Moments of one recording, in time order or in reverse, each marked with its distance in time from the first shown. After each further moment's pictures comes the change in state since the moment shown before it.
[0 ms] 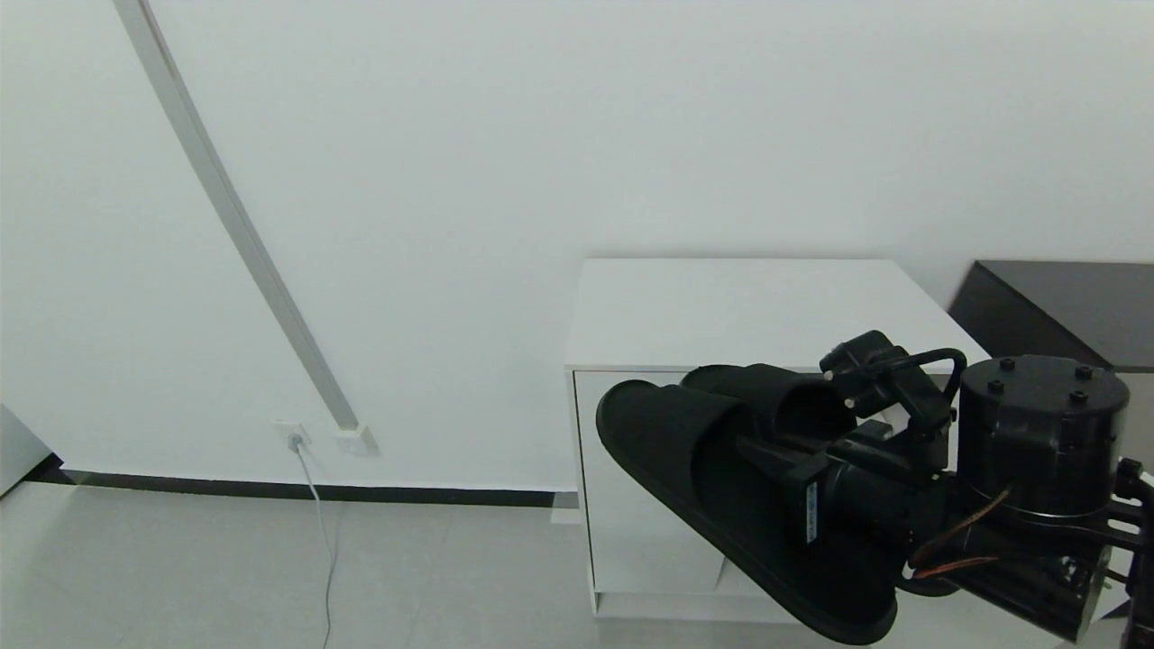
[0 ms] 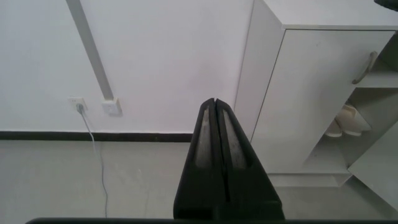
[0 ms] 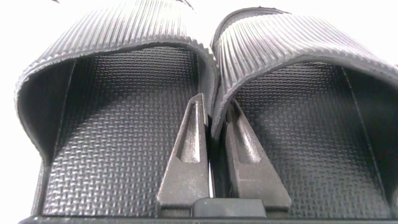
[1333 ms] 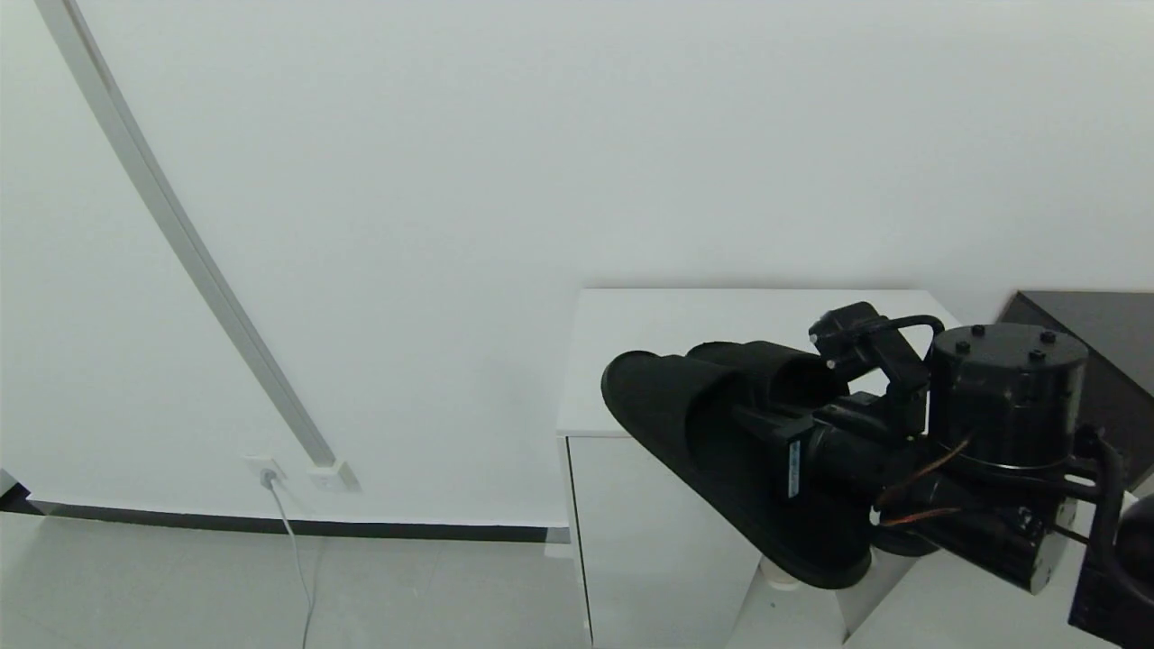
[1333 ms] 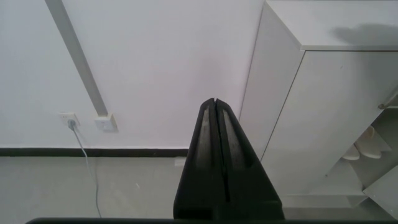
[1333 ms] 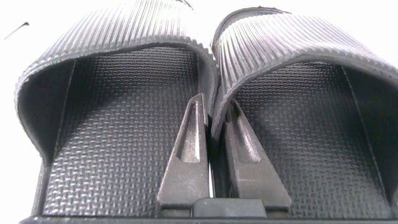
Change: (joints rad) left arm 0.000 0.000 0.000 0.000 0.001 0.005; right arm -0.030 0.044 -0.077 0.009 -0.013 0.003
